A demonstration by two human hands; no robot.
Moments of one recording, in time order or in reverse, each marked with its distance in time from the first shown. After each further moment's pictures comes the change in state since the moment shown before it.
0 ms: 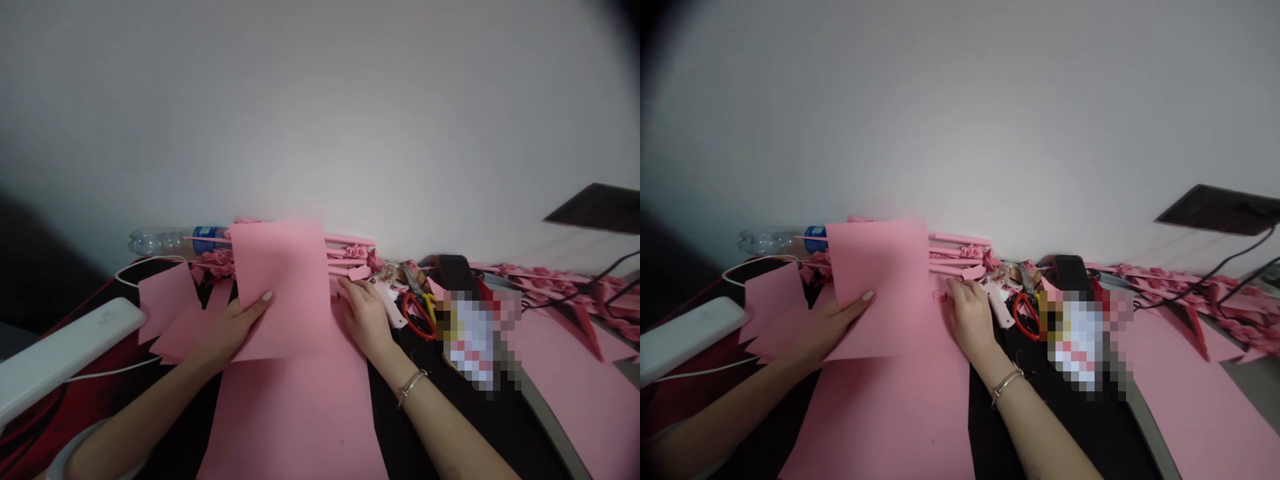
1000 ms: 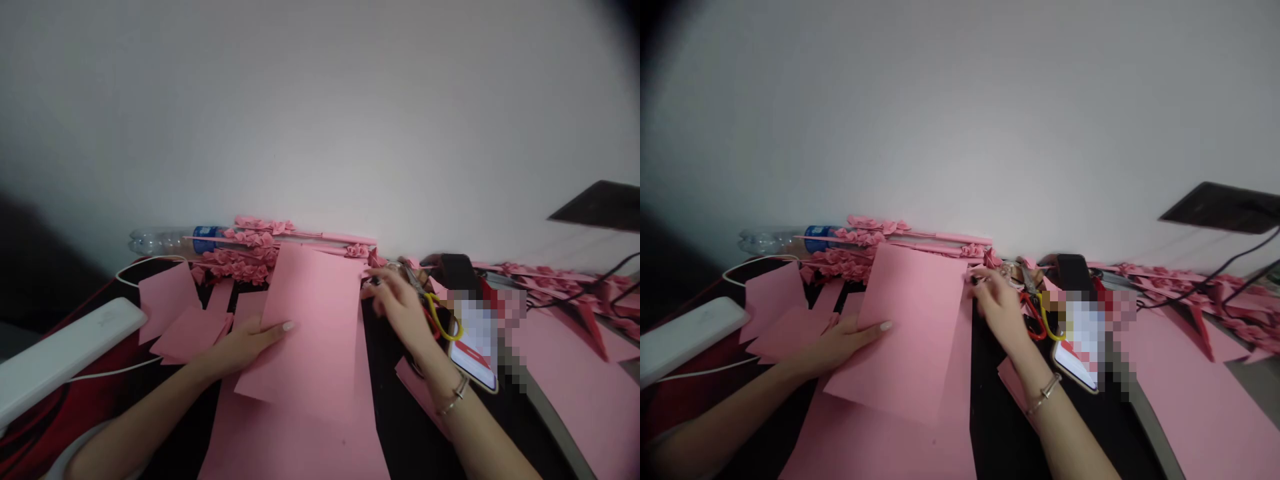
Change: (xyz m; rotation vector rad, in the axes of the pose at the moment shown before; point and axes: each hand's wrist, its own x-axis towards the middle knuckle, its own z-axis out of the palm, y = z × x) left_hand -0.009 0.000 0.004 0.176 -0.383 -0.055; right_hand 0.004 0.021 -0.045 0.683 -0.003 0.415
